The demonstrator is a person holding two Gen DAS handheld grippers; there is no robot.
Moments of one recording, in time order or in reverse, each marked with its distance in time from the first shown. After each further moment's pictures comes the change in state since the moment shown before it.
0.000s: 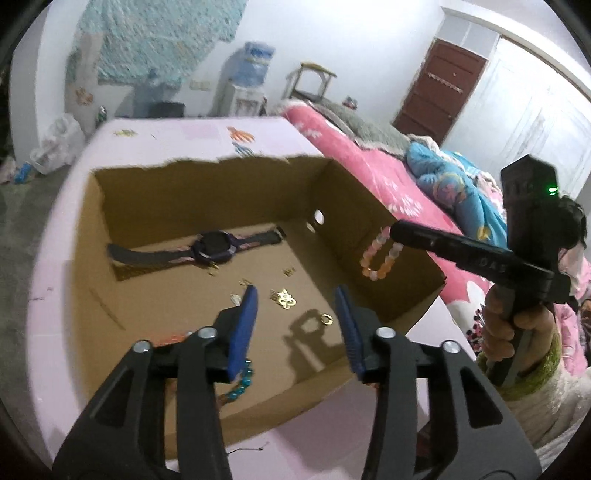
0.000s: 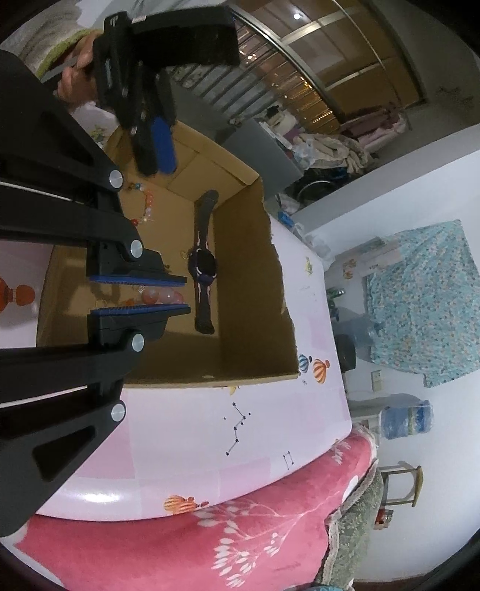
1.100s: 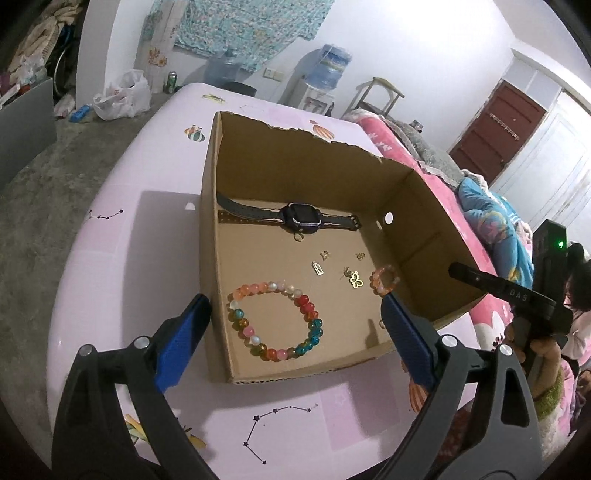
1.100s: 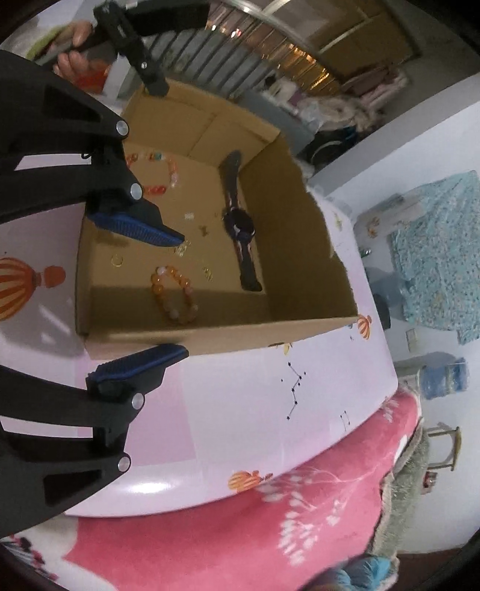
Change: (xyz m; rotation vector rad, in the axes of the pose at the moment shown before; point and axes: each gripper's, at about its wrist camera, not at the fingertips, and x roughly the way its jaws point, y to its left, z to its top) left arm -0.028 0.060 -0.039 -0.245 -0.004 0.128; right arm 0.007 -0.019 -0.025 0.121 0.107 -0.157
